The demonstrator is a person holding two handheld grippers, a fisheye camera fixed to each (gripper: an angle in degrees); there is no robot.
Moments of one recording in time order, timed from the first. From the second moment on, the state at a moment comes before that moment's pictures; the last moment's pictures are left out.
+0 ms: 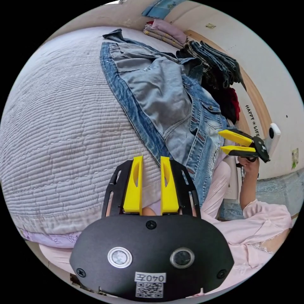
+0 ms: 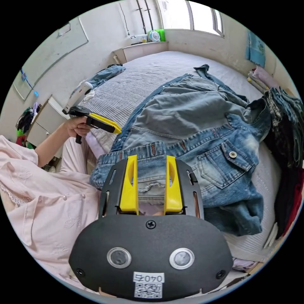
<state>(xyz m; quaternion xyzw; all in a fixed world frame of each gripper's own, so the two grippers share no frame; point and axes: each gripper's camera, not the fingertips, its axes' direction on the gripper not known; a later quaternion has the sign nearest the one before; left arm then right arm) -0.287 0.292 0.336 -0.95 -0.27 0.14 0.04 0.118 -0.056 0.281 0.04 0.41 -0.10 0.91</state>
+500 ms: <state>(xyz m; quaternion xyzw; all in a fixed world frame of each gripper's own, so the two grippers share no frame) -0.277 0.292 0.327 -0.97 -0.21 0.13 0.03 0.177 -0.071 0.347 -0.01 0.40 -0.07 0.92</state>
